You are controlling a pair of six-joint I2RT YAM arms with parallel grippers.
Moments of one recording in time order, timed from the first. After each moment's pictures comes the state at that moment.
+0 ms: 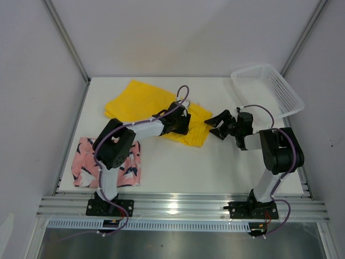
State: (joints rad) left arm -0.68 2.00 1.30 -0.10 -0.03 -0.31; right arm 0.13 1.78 0.68 0.65 -0.56 1.05
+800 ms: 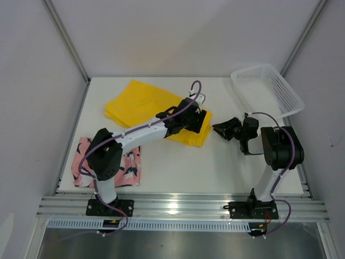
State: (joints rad) left arm -0.83 1.83 1.42 -0.28 -0.16 -0.27; right arm 0.05 1.84 0.58 0.83 -0.55 1.18
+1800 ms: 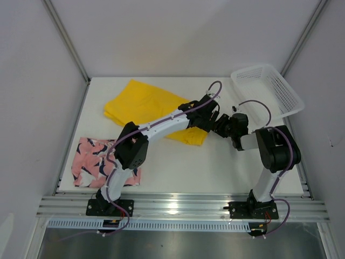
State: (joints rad) left arm -0.89 2.18 1.91 -0.62 -0.26 -0.23; right arm 0.18 1.82 0.68 0.63 -0.30 0.74
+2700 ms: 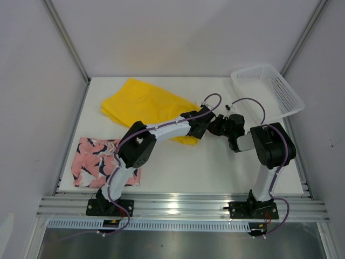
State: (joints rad) left arm -0.88 2.25 1.78 -0.56 -0.37 -0.24; right arm 0.23 1.89 0.69 0.80 -0.35 0.62
